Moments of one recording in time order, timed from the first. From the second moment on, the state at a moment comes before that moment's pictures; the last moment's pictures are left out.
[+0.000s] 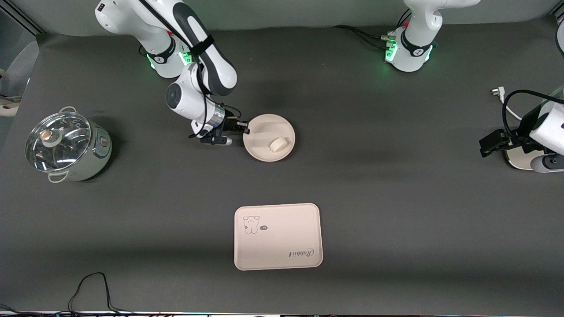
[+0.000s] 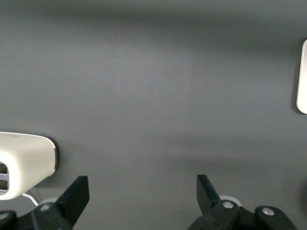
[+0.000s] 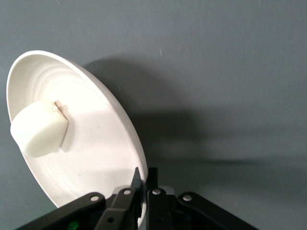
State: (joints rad) left arm -0.03 0.12 -0.03 -1.51 0.05 1.65 -0.13; right arm 0.95 0.27 -0.28 -2.39 1.10 2.60 -0.06
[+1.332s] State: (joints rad) left arm -0.04 0.12 -0.02 -1.51 0.01 1.66 -0.13; right arm 0.64 0.93 -0.46 -1.22 0.88 1.99 0.27
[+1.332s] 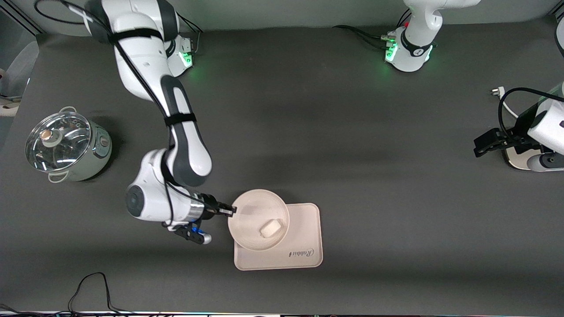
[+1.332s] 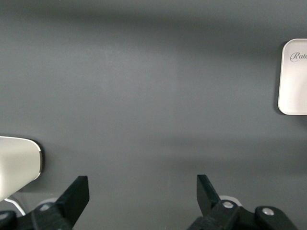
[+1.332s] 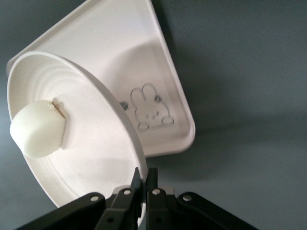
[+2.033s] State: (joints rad) left arm -0.04 0.12 -0.02 -1.51 0.00 1.67 -0.13; right arm 0.58 1.08 -0.31 -1.12 0.90 2.22 0.36
